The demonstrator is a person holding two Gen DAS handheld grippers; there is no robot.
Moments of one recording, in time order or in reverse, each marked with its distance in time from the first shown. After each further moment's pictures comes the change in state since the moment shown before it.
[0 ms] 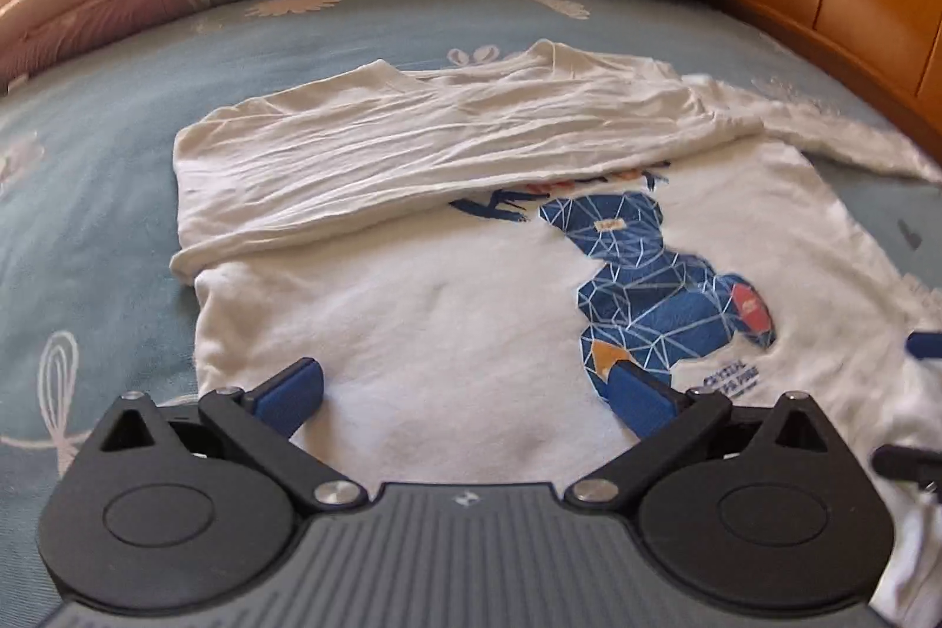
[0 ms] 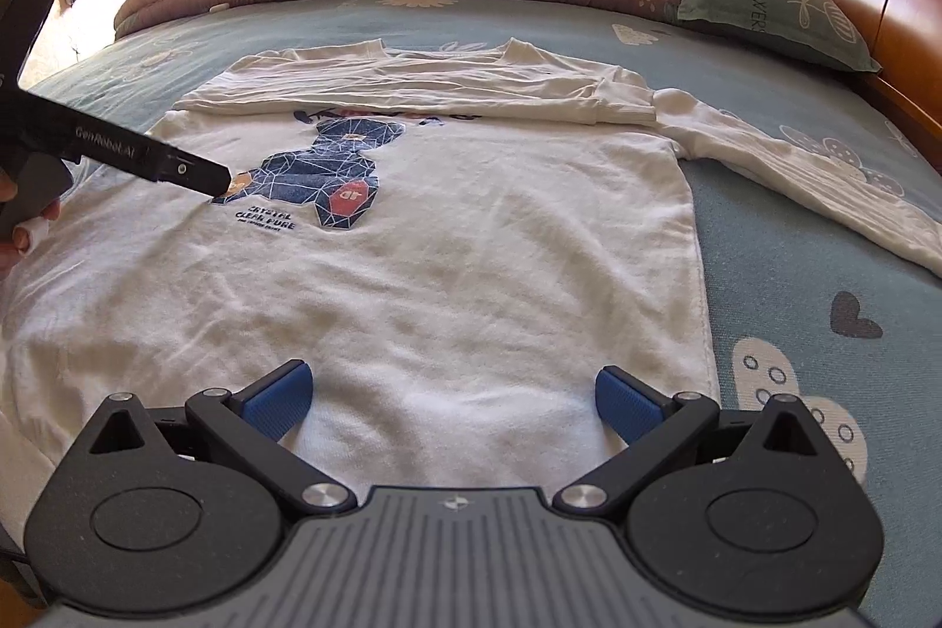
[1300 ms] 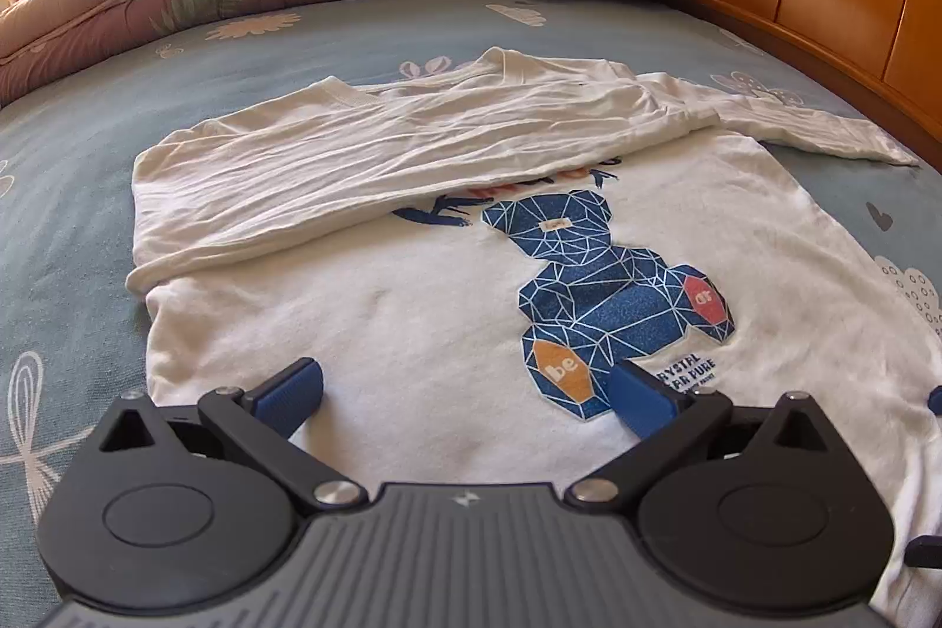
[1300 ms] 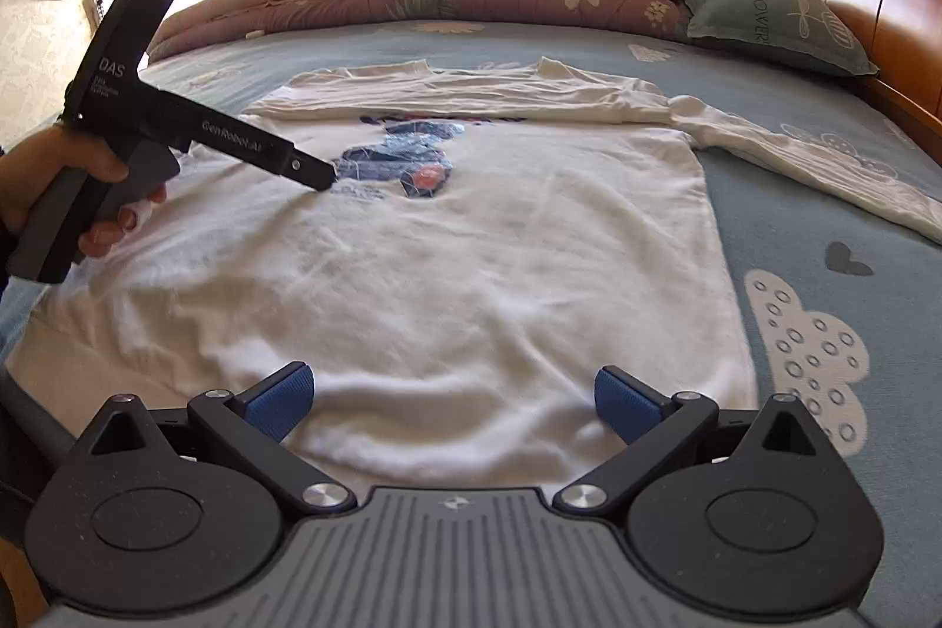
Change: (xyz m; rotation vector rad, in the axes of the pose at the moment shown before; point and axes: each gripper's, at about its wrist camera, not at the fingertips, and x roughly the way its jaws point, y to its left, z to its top) left arm 0.000 -0.007 -0.005 0.016 -0.036 -0.075; right arm -0.047 0.015 -0.047 0.000 -0.055 0.051
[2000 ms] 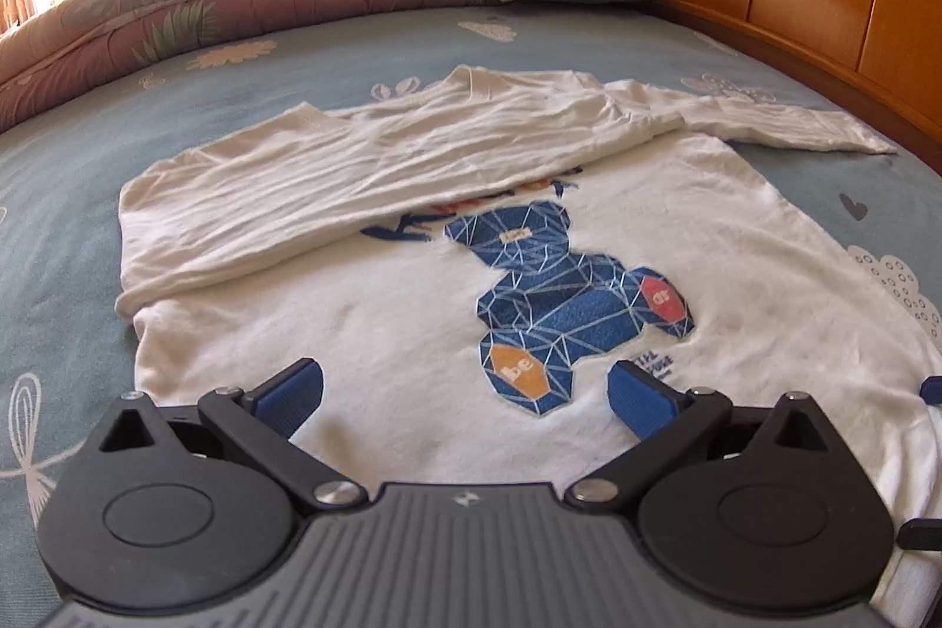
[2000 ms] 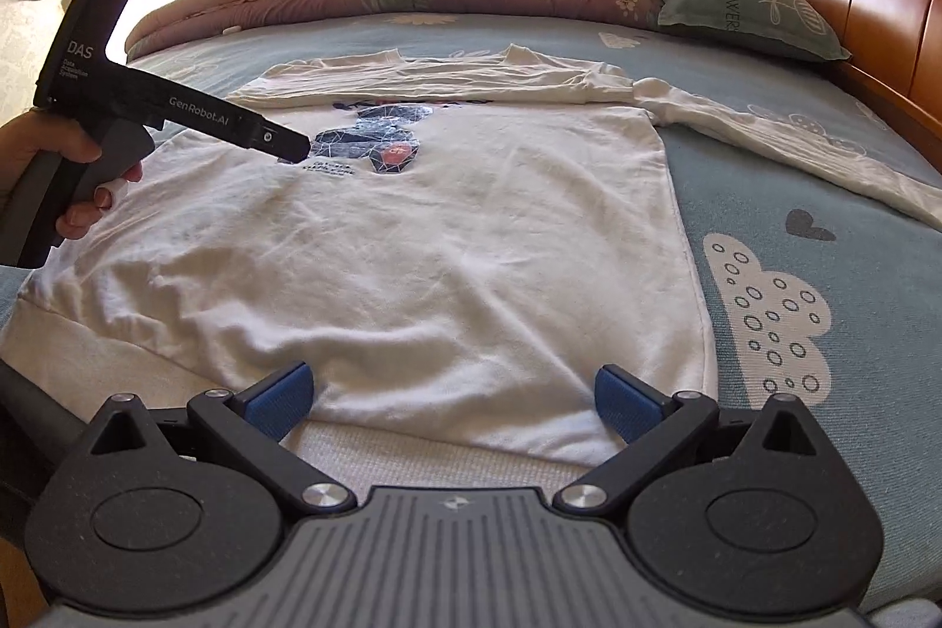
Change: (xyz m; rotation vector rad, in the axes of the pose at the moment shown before) left arm -0.006 -0.014 -0.002 0.032 -0.013 -0.020; right arm -0.002 -0.002 0.001 0.030 0.014 -0.024
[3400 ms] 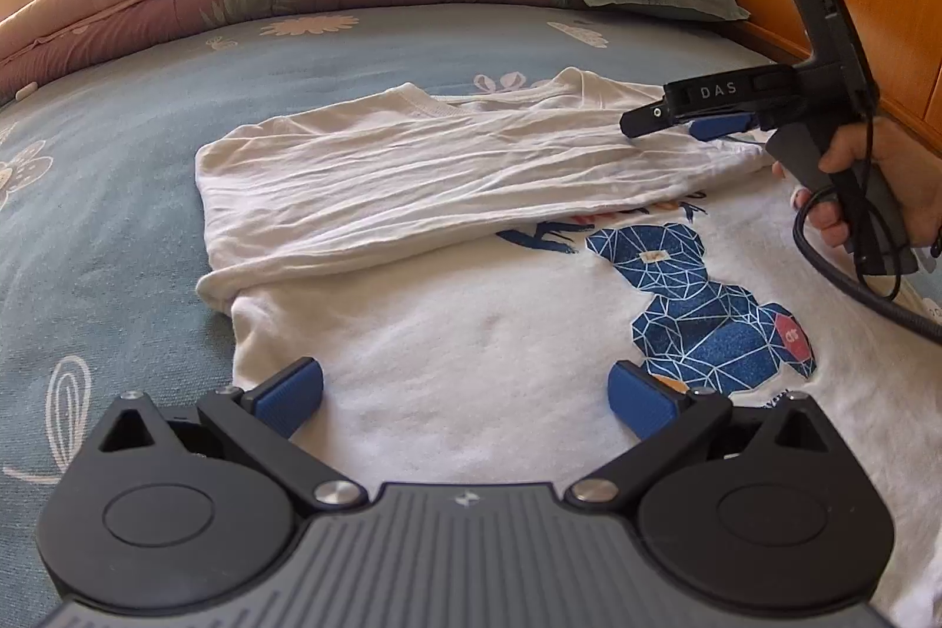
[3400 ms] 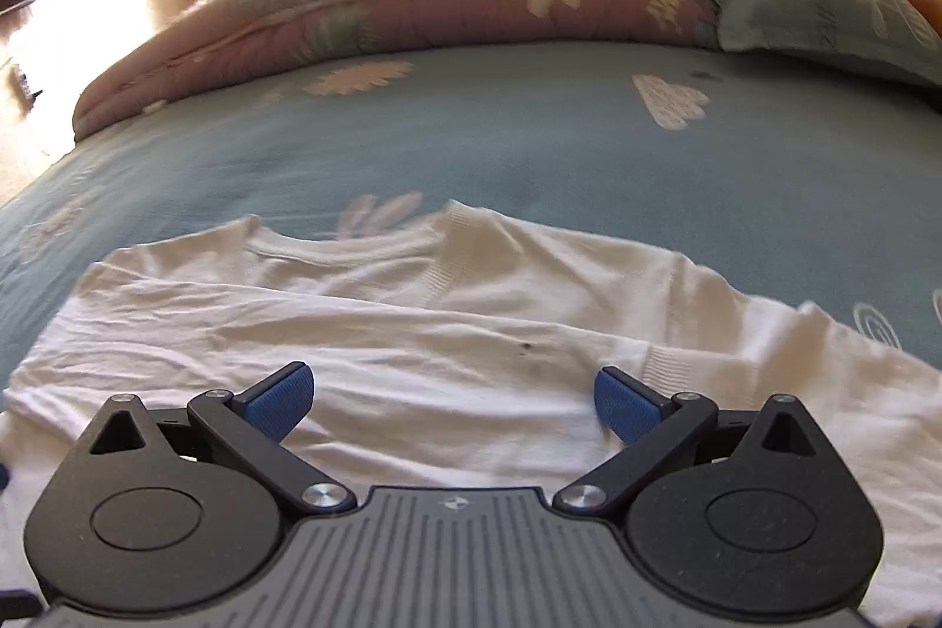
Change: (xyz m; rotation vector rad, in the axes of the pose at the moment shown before) left arm 0.009 0.053 0.005 -0.093 -0.021 0.065; right arm 0.249 -0.088 0.236 0.124 -0.034 0.084
